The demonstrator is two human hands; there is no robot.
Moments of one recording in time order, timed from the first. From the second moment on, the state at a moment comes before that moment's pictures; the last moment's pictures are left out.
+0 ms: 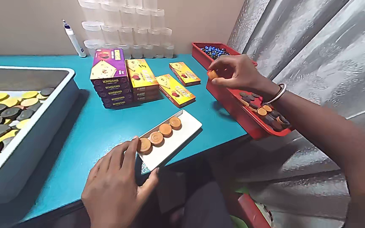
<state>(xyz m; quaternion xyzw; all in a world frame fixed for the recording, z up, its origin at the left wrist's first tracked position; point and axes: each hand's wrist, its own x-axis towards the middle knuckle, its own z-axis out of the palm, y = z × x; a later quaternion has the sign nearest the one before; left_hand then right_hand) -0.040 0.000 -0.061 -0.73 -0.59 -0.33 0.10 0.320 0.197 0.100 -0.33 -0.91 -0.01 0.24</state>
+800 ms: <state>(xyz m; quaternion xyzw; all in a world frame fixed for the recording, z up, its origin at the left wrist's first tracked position) -0.047 -0.002 -0.066 -0.74 -0.60 -0.30 0.05 0.238 0.168 0.041 -0.18 -0.98 -0.05 0.07</state>
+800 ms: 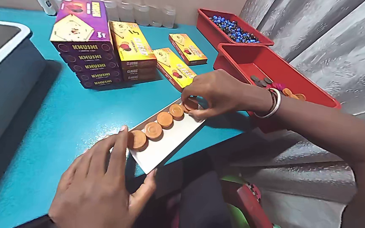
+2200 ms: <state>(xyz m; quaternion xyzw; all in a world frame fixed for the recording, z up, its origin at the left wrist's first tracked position) -0.048 0.000 -0.061 -0.76 -0.57 -0.31 0.06 0.475 0.162 0.105 -0.61 -0.79 0.02 -0.08</state>
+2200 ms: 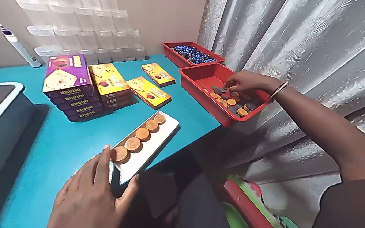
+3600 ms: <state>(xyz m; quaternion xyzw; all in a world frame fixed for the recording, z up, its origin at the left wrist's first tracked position) -0.030 0.003 -0.065 -0.67 -0.61 -0.41 0.14 0.180 0.076 0.054 -0.30 -0.94 0.05 0.13</state>
